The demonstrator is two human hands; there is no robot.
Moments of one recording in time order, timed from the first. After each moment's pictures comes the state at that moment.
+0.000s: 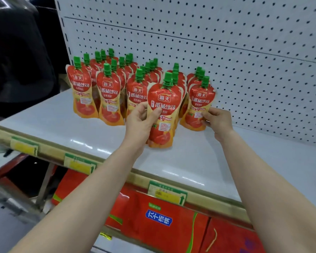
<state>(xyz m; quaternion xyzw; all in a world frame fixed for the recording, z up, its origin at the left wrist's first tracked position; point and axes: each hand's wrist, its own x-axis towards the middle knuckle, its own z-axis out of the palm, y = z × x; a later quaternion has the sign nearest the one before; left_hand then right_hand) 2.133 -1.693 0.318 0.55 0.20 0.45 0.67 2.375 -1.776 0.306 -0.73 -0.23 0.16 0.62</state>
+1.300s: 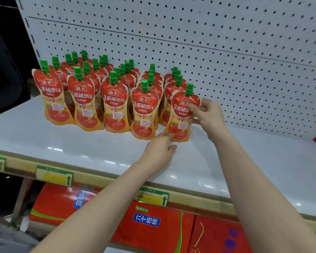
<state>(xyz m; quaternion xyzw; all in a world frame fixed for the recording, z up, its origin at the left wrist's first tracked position) 2.190 -1.749 0.288 0.91 0.20 0.19 0.31 2.342 -1.822 0.352 -0.71 -0.32 0.13 0.62</state>
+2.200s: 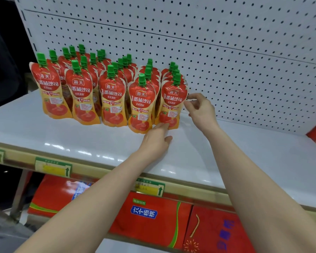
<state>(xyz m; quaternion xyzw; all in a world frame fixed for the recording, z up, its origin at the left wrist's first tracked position) 2.195 -1.748 0.291 0.91 0.23 0.17 0.30 2.342 -1.822 0.343 -0.81 -0.34 0.02 0.49</state>
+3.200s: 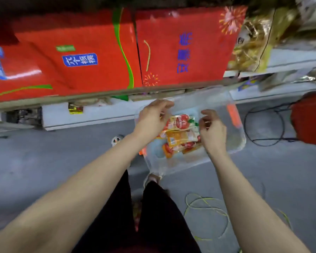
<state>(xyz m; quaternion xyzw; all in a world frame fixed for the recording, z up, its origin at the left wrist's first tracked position) 2.090 -2.091 -0.031 0.89 0.16 -0.02 0.43 2.144 -2.282 -0.047 -0.93 -0.04 0.12 0.33</state>
